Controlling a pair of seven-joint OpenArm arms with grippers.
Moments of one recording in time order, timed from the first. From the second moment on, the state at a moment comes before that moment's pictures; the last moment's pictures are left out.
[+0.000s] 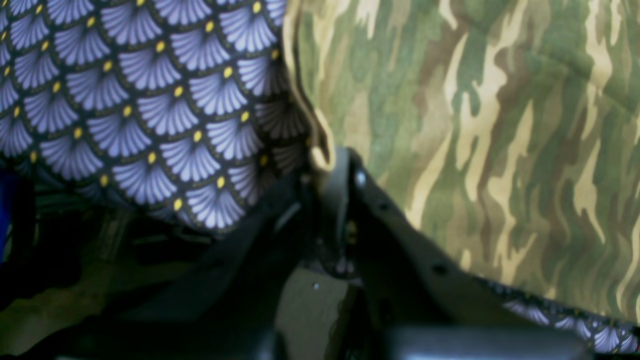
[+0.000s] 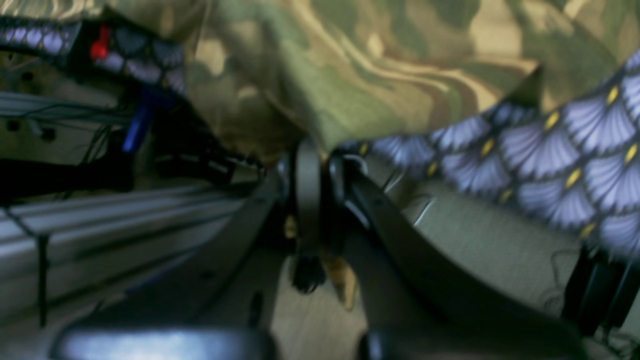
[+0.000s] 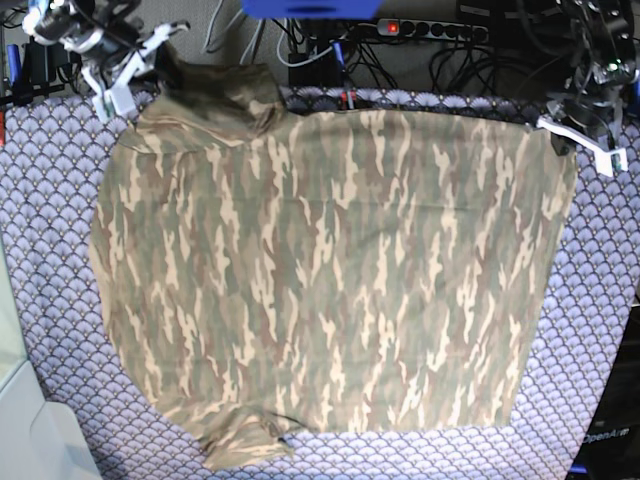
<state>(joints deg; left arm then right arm) 27.0 -14.0 -30.5 100.9 -29.6 -10.1 41.5 -40.0 7.7 24.2 112.5 33.1 39.7 -47.6</state>
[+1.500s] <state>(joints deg) -12.7 -20.6 -14.4 78.6 -17.1 -10.1 52.9 9.6 21.6 9.1 83.3 33.2 39.9 -59.0</state>
